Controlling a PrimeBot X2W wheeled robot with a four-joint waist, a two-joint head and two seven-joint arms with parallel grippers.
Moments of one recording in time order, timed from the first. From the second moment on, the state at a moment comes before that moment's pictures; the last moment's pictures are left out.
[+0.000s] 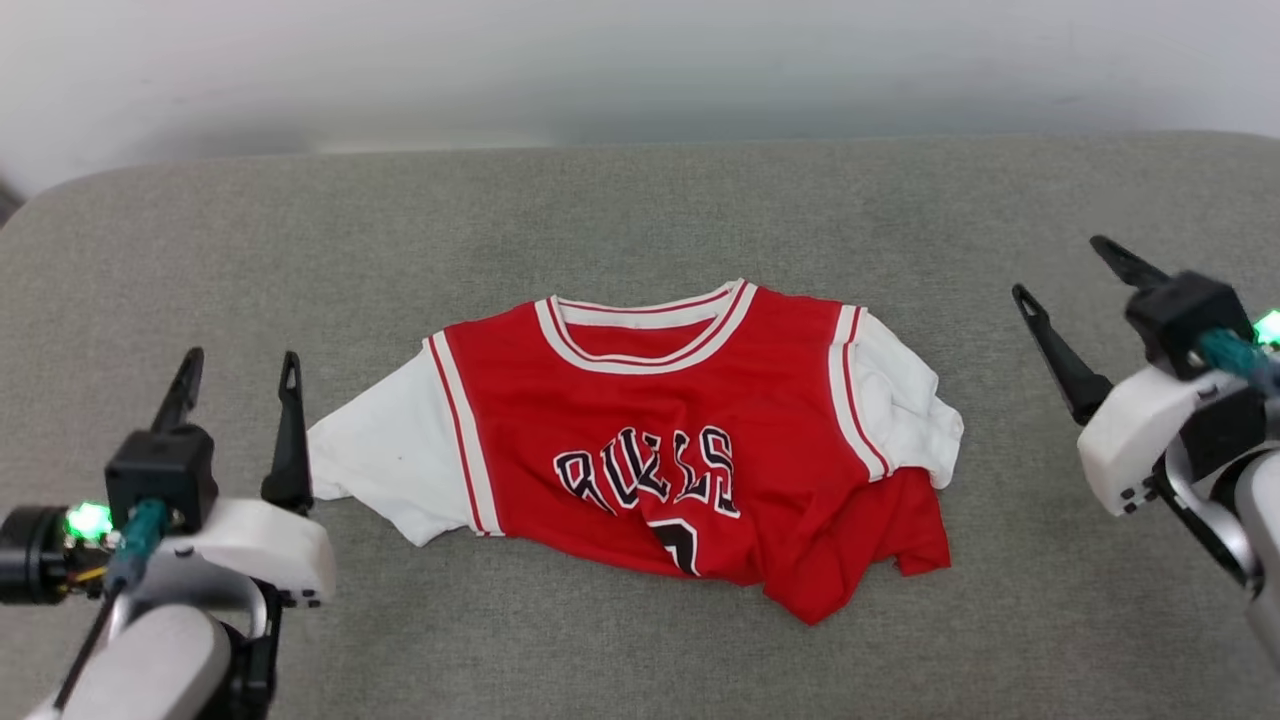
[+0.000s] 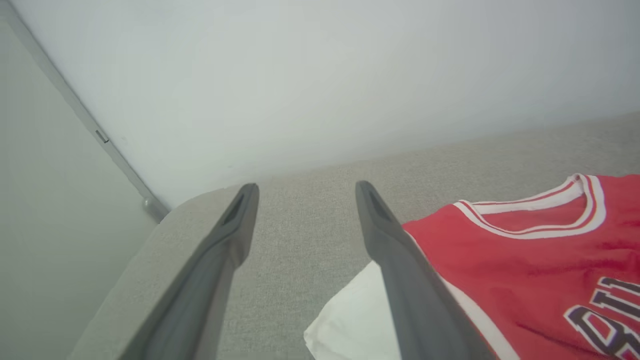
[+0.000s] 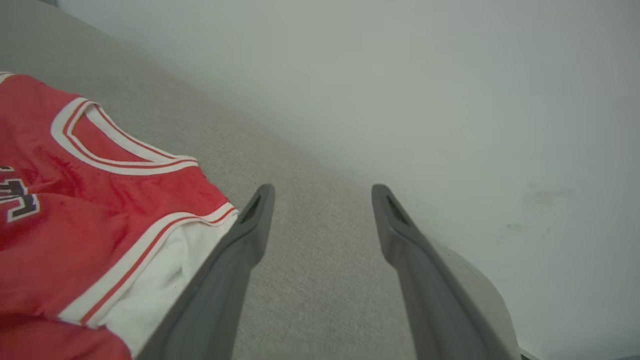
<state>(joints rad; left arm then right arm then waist) -0.38 0.80 -0.70 0.02 -0.75 0.56 -0.26 -0.45 -0.49 0.30 0.18 0.13 0.13 0.04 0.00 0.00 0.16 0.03</state>
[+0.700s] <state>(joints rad) -0.09 0.33 -0.27 -0.09 -0.29 0.40 -0.26 -0.78 -0.69 0.80 0.36 0.78 0.13 0.71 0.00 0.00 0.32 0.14</state>
